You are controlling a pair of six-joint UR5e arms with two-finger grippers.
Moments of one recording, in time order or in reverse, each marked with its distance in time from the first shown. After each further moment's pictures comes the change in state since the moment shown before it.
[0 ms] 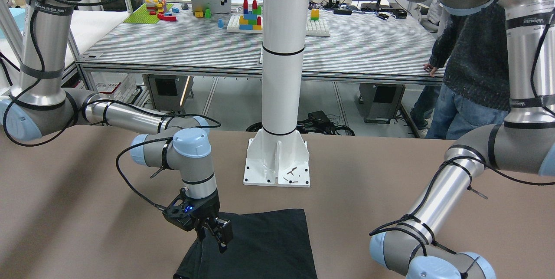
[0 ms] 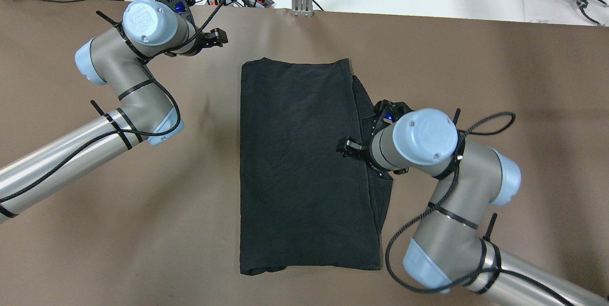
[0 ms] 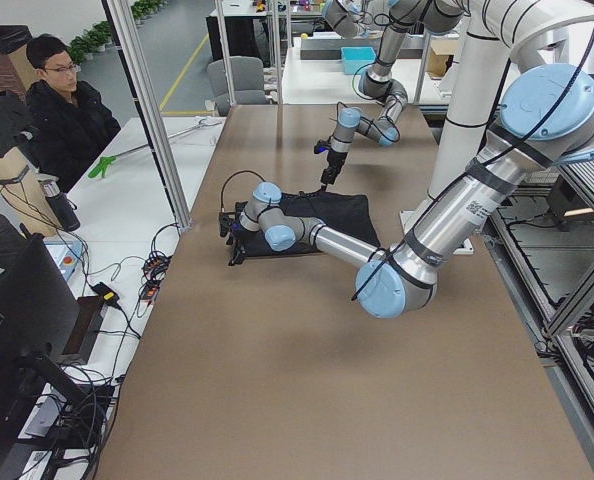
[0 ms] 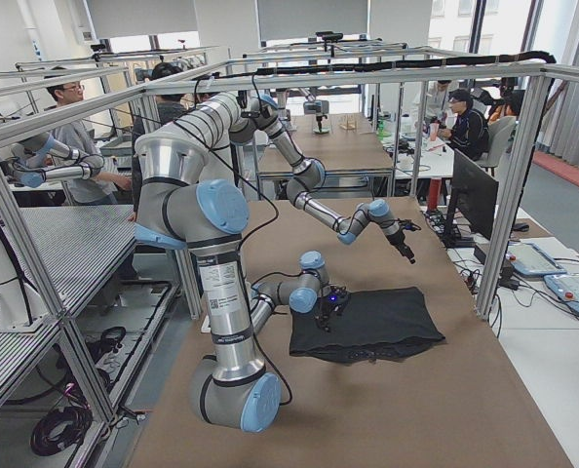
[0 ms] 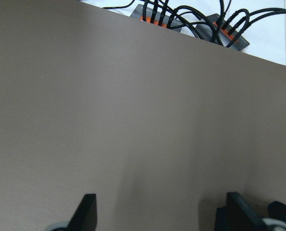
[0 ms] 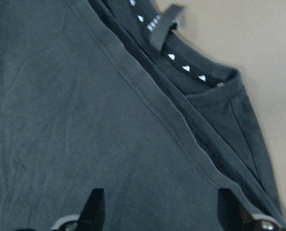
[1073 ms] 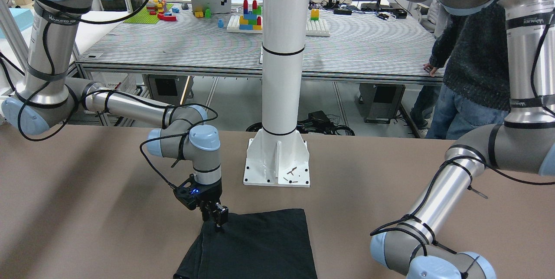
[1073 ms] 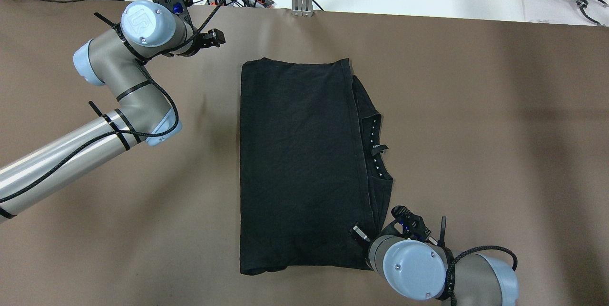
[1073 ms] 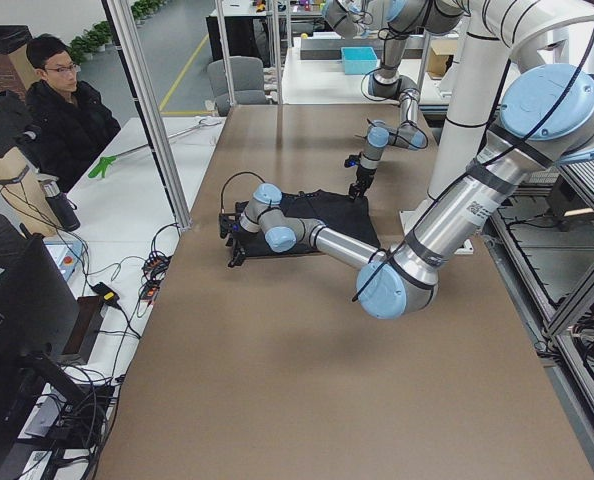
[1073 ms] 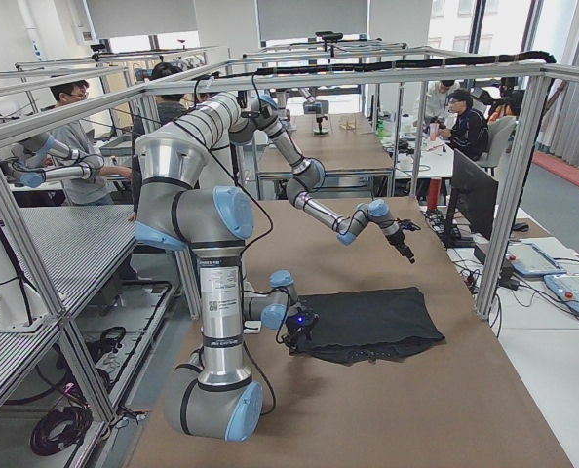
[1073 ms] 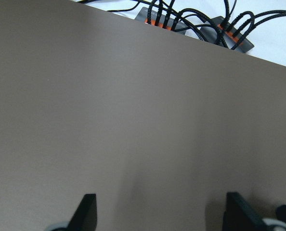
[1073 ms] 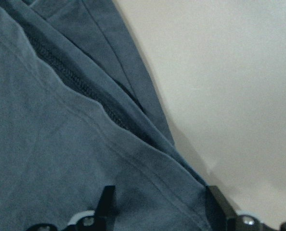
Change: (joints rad) left arm 0.001 0.005 -0.002 -0.002 0.010 0.001; right arm -0.221 -0.128 0.021 0.000 -0.150 0.289
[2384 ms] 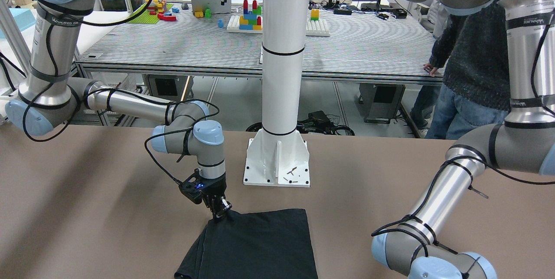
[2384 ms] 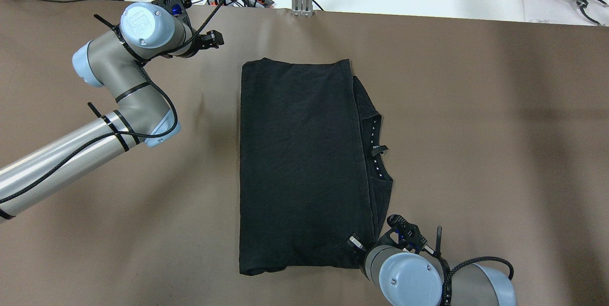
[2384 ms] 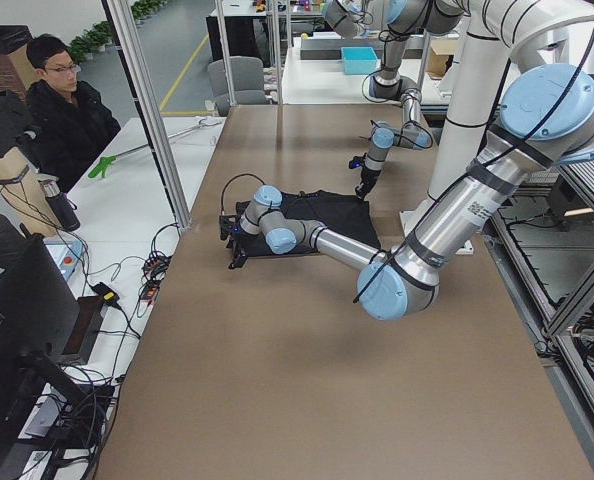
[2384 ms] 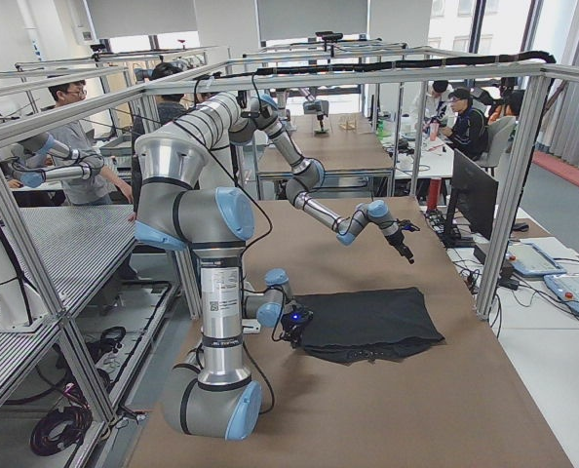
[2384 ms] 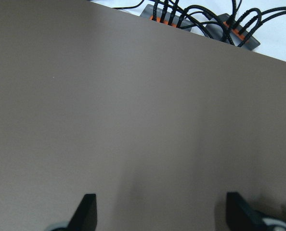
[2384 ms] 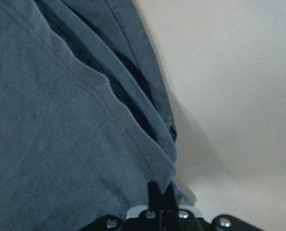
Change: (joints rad) left arm 0.001 0.008 0.001 -0.001 0.000 0.000; right arm -0.037 0.001 0.024 -0.002 -0.027 0.004
